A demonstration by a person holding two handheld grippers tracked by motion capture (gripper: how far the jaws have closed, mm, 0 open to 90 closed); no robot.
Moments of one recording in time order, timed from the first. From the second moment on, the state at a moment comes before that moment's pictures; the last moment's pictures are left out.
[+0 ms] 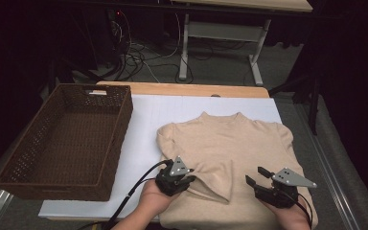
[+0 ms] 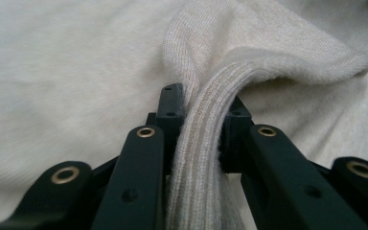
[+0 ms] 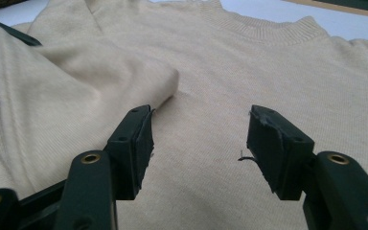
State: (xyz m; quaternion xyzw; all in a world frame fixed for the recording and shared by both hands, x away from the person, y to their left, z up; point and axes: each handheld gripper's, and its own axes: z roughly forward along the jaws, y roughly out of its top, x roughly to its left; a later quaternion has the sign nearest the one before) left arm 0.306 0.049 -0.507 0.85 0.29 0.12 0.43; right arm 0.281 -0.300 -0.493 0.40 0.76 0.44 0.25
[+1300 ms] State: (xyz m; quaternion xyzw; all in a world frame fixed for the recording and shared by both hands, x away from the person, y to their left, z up) left arm 0.281 0.105 -0.519 0.84 0.37 0.09 0.40; right arm 0.283 -0.299 -0.493 0.39 0.77 0.45 0.24
